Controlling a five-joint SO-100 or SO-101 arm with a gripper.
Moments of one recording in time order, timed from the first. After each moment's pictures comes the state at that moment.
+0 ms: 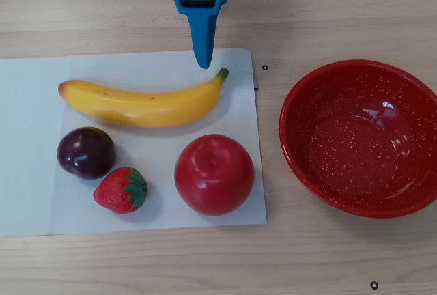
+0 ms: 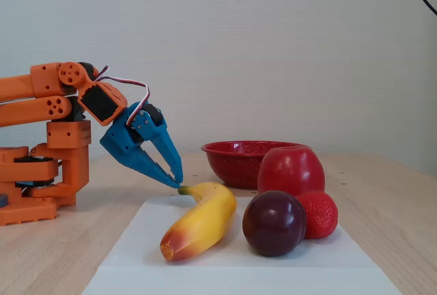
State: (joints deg) arm 1.6 187.4 179.0 52.8 -14.6
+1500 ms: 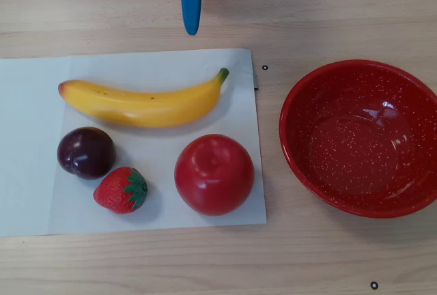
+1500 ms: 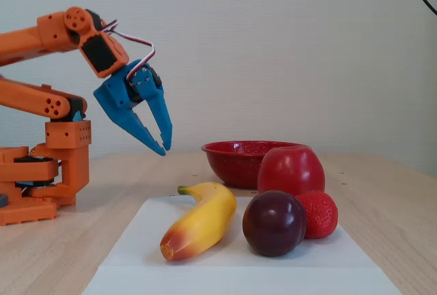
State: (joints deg) arm -1.1 160.8 143.4 71.2 -3.4
